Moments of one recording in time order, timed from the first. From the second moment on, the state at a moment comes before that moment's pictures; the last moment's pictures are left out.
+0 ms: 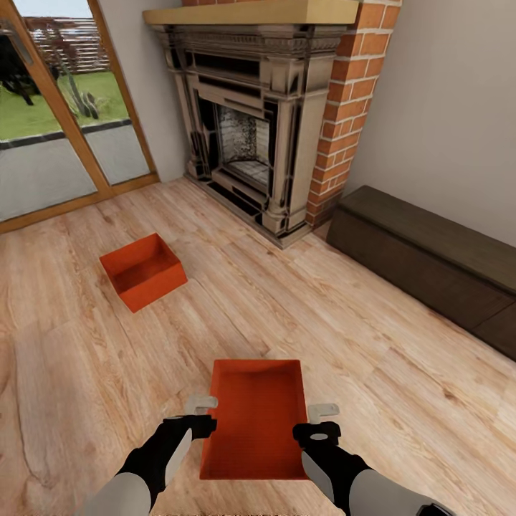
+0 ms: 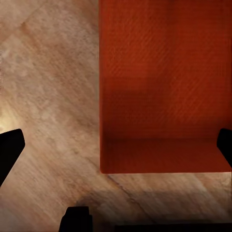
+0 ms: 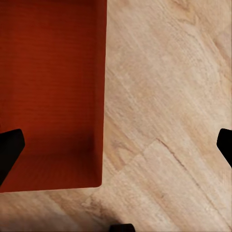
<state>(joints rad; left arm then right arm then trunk) -0.58 -0.11 0.00 -0.50 0.01 0.36 0.07 -0.66 0.13 0.67 -0.24 -0.54 0.06 -0.43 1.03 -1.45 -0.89</state>
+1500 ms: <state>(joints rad) -0.58 -0.11 0.00 -0.50 0.01 0.36 0.07 -0.66 0.13 0.67 -0.24 -0.54 0.06 -0.43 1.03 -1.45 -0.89</state>
